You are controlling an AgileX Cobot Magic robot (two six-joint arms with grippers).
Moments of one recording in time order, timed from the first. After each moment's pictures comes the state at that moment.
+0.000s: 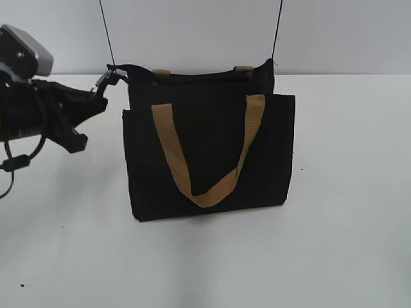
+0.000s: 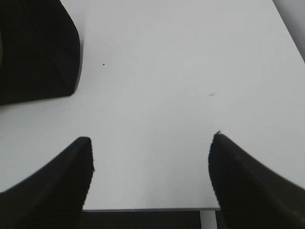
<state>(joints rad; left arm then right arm) -0.20 1.66 -0.63 0.83 -0.72 -0.27 0.05 -0.01 -0.48 0.02 1.11 0.03</state>
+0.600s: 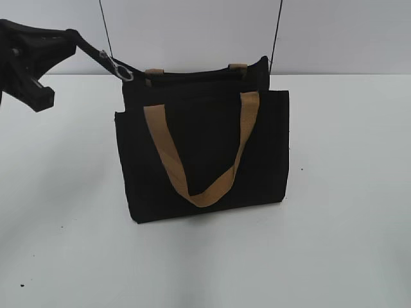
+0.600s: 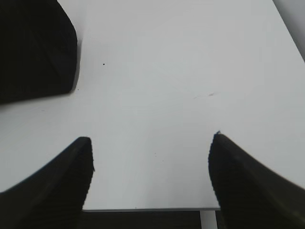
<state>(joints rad) -0.20 1.30 -0.63 0.83 -0.58 -0.28 0.05 -0.01 -0.48 0.02 1.11 0.03</state>
